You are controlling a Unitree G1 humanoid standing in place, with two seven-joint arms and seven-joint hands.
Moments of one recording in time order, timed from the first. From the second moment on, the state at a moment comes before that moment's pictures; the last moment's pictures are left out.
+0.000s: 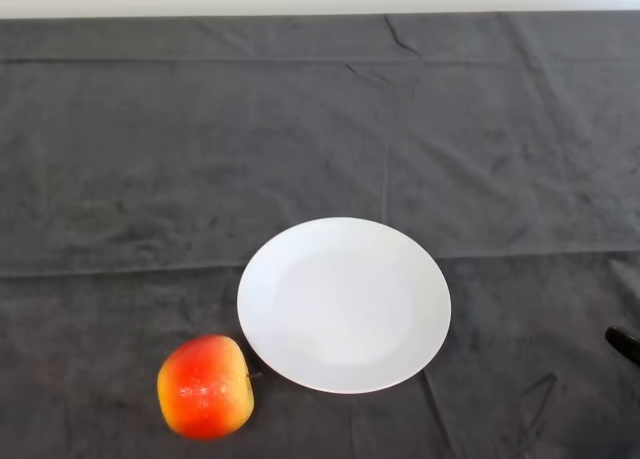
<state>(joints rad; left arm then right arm) -0.25 0.68 0.52 1.16 -0.17 -0.35 0.60 0.00 -0.36 0.06 0.27 0.58 -0.14 -0.64</state>
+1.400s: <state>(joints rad) -0.25 0.68 0.52 1.15 -0.13 -0.35 0.61 0.00 -0.36 0.06 0.27 0.58 -0.14 -0.64</state>
